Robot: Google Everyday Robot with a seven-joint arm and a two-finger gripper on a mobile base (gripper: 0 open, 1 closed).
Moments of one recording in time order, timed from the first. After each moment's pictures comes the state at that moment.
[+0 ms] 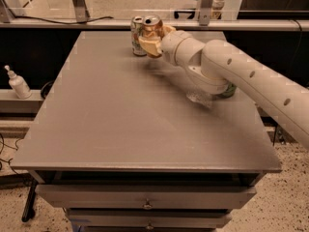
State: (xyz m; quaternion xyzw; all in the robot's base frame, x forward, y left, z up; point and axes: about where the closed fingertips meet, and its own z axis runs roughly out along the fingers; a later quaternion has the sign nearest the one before) arm 0.757 0.000 0.920 -0.31 0.65 0.15 0.68
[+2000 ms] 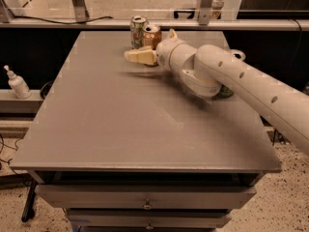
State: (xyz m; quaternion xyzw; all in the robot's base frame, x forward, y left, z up) arm 0.771 0.010 0.888 -0.27 0.68 0.19 0.65
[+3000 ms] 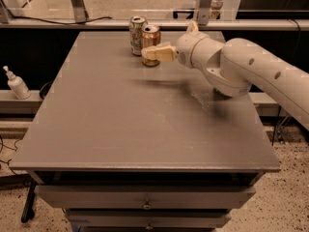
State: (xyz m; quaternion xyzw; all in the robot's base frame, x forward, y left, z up) arm 0.730 -0.040 0.924 -0.30 0.67 0.15 0.66
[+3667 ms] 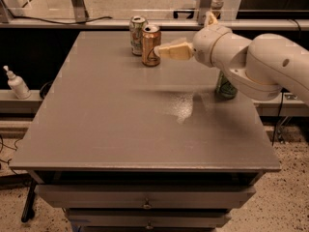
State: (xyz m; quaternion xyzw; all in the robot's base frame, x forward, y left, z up) arm 0.684 -0.077 0.962 -0.31 0.66 0.11 0.67
